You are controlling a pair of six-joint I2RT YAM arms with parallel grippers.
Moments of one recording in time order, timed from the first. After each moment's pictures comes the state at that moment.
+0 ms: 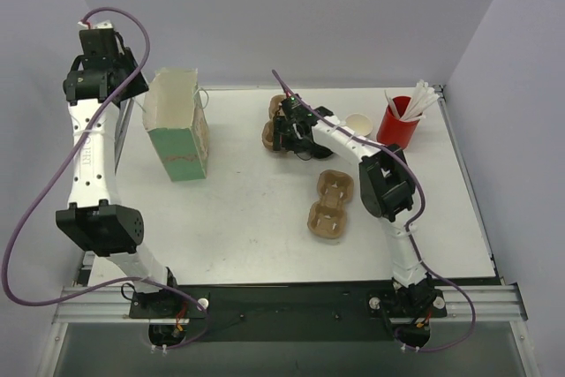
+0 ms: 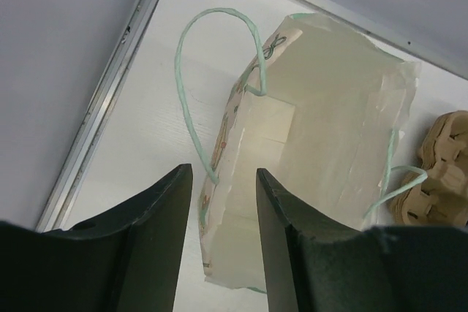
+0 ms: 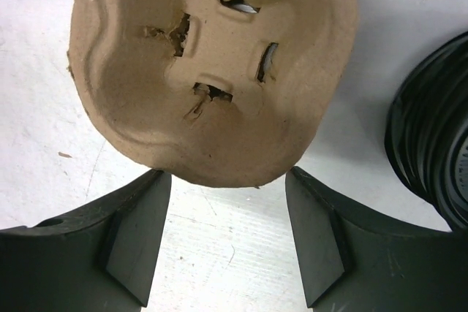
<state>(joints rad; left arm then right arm) 0.11 1.68 2.06 -0.97 -0.16 -0.29 0.58 2.23 1.85 -0.61 0.05 0.49</state>
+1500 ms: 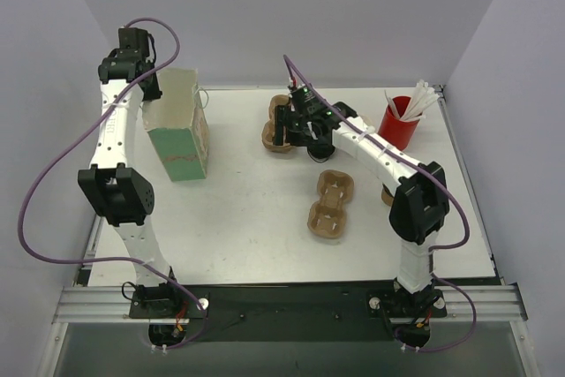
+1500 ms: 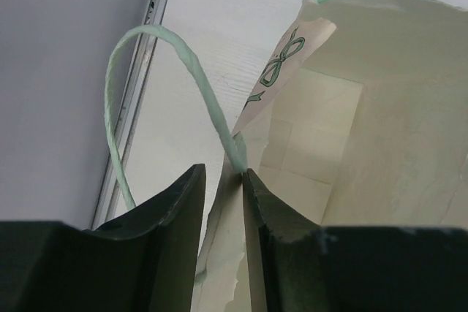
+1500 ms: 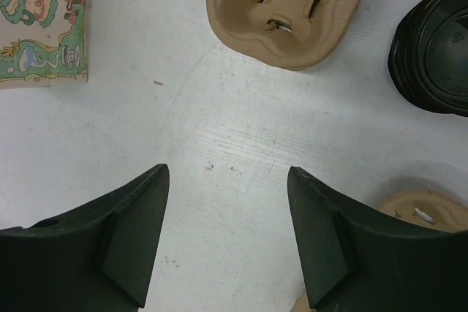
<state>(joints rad) 0.03 1.98 2.22 -1.05 -0.31 -0.13 0.63 1.91 1.72 -0.66 0.02 0.50</state>
